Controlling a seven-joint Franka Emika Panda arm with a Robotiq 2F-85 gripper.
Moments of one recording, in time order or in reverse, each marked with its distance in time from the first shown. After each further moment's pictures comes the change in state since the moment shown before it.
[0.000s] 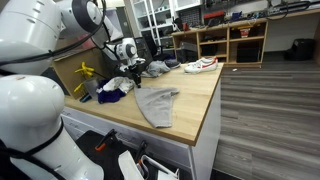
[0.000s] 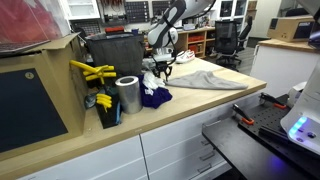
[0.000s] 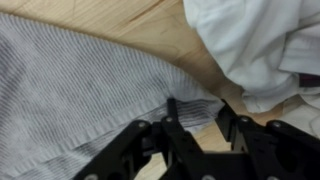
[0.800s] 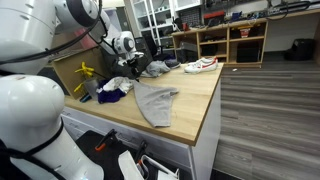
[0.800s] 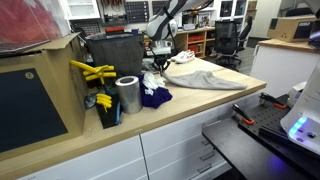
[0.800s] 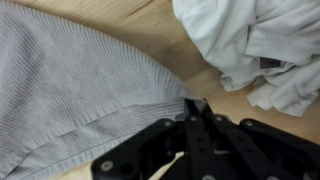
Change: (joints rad) arm 0.000 -0.066 0.000 -0.007 -0.004 -0.018 -0.010
